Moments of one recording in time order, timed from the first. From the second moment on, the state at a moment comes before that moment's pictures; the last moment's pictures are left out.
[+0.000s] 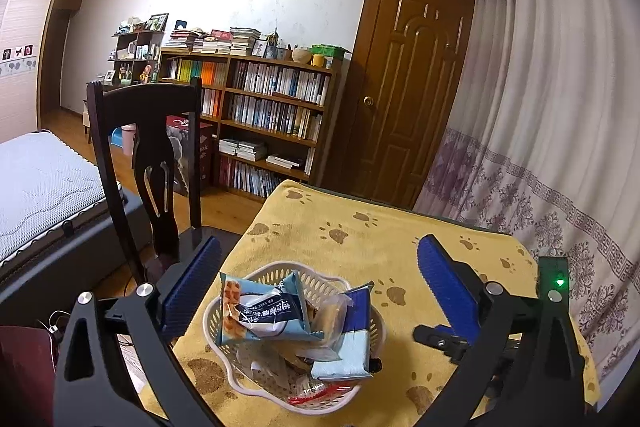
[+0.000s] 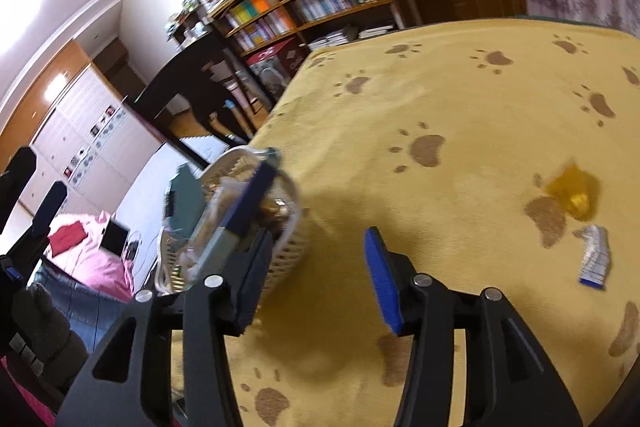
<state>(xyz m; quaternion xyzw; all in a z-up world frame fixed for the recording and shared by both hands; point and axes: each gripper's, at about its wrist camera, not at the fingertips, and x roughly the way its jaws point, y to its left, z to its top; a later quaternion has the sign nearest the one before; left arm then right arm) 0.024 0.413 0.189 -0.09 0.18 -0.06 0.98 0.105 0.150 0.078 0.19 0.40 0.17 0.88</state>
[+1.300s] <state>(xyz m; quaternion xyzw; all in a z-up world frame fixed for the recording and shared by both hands) 0.031 0.373 0.172 -0.05 0.21 -0.09 0.97 0.111 -0.008 0.007 0.18 0.44 -0.01 0.88</state>
